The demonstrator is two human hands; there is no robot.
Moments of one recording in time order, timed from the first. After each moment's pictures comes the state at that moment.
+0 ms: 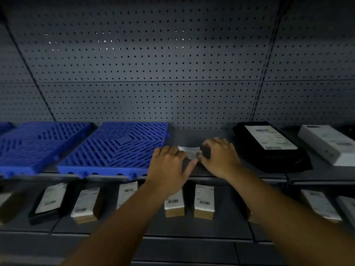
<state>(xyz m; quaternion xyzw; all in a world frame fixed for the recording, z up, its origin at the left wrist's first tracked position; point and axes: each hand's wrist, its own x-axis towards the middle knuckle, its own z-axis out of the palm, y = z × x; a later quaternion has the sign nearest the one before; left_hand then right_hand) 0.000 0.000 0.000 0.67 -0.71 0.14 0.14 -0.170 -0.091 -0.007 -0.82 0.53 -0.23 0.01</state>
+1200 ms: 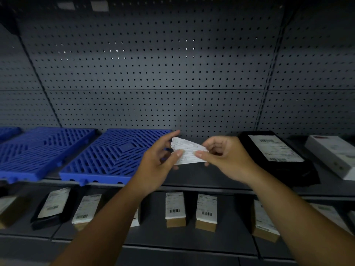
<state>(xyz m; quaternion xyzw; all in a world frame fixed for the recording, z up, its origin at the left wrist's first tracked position) 0.034 -0.010 0.017 0.46 -0.63 -0.29 0.55 -0.188 -0.073 0.045 -0.76 0.32 -0.41 0.40</state>
